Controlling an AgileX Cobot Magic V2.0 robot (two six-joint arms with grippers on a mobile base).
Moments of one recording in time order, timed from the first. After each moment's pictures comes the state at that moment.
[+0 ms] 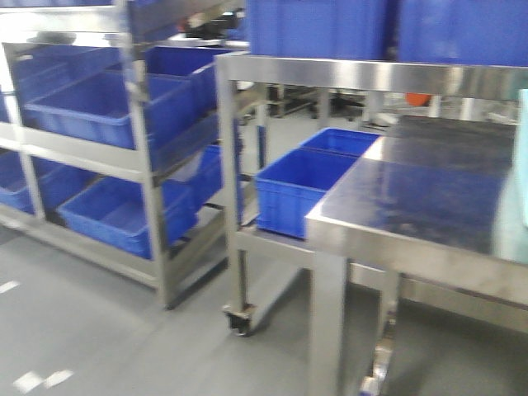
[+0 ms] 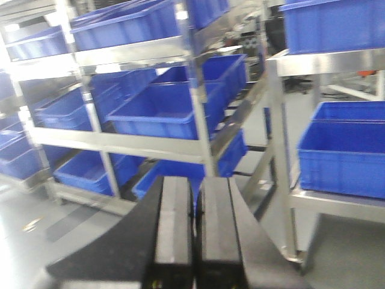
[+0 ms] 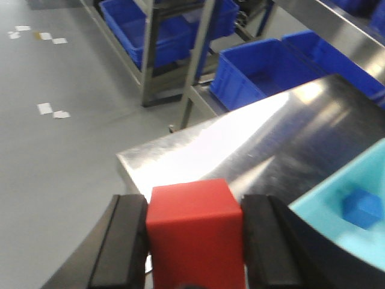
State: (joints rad) left arm -0.02 -0.01 0.01 -0.01 0.03 0.14; right arm 0.37 0.73 -0.72 -0.08 0.49 -0.13
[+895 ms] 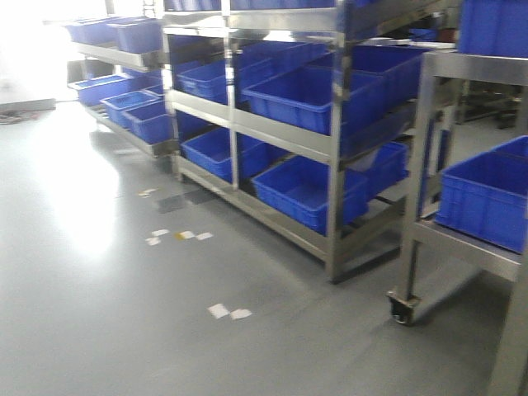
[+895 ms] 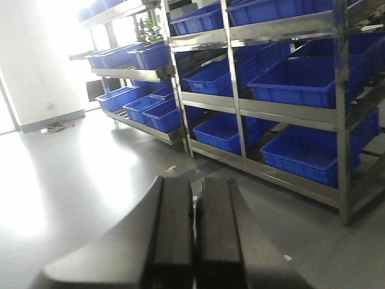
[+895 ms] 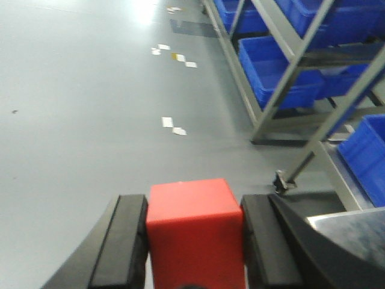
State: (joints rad) left arm -0.02 -0.01 0.01 -0.01 0.03 0.14; right arm 0.37 0.73 -0.72 -0.08 0.49 -0.13
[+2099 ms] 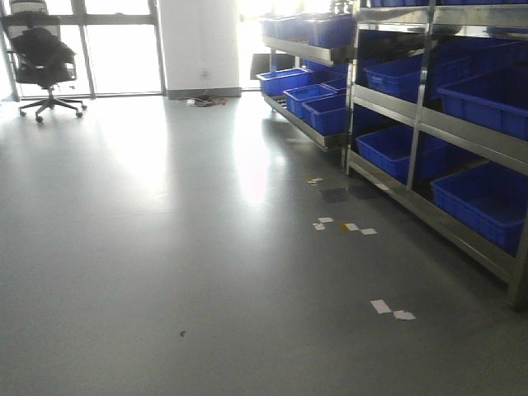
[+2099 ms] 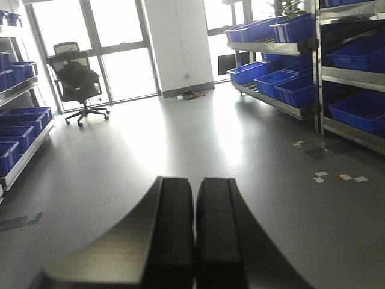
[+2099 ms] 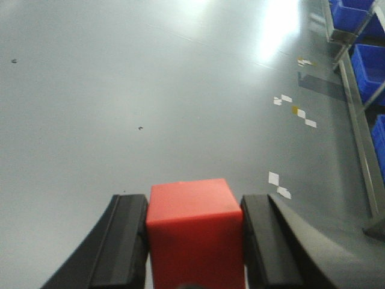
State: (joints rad) left arm -0.02 -0.01 0.01 -0.01 0.03 0.14; right arm 0.37 0.73 -0.72 -0.08 0.49 -0.13
